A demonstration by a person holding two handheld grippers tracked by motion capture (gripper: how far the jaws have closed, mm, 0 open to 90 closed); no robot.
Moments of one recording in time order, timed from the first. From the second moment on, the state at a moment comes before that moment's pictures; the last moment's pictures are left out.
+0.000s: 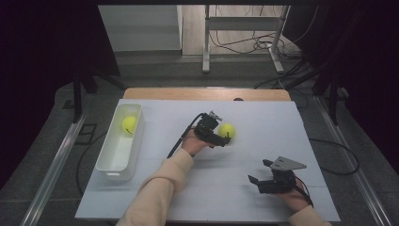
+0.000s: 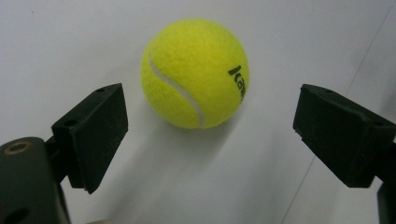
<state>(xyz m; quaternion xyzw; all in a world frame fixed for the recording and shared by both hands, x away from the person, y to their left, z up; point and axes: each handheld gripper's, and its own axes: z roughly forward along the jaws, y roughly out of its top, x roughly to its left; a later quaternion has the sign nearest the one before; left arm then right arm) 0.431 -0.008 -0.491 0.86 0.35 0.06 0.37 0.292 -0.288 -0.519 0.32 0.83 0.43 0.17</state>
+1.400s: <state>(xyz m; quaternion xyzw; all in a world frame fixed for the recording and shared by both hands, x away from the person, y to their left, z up) 0.455 -0.029 -0.506 0.86 0.37 0.05 0.35 0.292 -0.287 -0.519 0.32 0.83 0.43 0.17</state>
